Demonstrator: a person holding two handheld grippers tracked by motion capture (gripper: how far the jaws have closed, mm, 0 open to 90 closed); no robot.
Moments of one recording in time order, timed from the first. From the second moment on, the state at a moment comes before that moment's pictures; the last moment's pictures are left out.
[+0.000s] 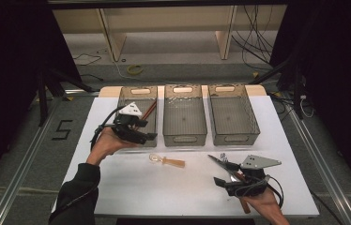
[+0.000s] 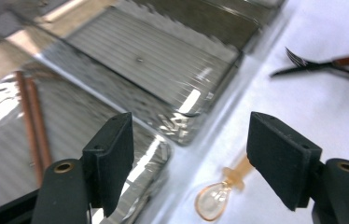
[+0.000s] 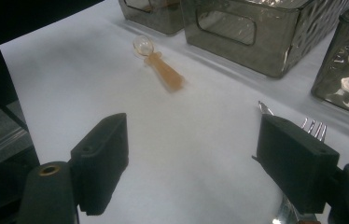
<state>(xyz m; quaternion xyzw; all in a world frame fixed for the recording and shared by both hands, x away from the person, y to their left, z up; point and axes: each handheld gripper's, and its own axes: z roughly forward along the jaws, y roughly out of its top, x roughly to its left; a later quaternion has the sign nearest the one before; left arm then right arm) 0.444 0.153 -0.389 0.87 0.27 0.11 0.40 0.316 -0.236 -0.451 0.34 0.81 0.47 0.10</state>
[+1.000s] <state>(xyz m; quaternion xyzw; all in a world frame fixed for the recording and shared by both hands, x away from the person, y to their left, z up) 0.427 0.110 -0.410 0.91 0.19 0.08 0.35 0.322 -0.232 -0.452 0.33 0.81 0.48 0.09</state>
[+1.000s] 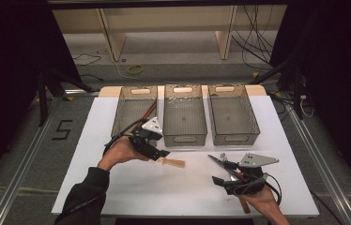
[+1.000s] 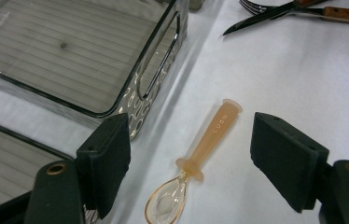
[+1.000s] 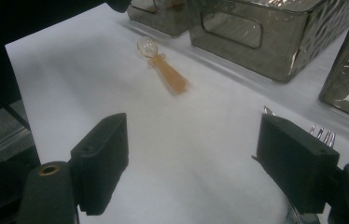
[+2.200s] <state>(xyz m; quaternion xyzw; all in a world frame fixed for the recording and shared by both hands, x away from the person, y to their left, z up) 0.429 0.077 -0.446 0.95 0.13 0.05 0.27 0.320 -0.236 -0.452 0.34 0.81 0.47 0.09</state>
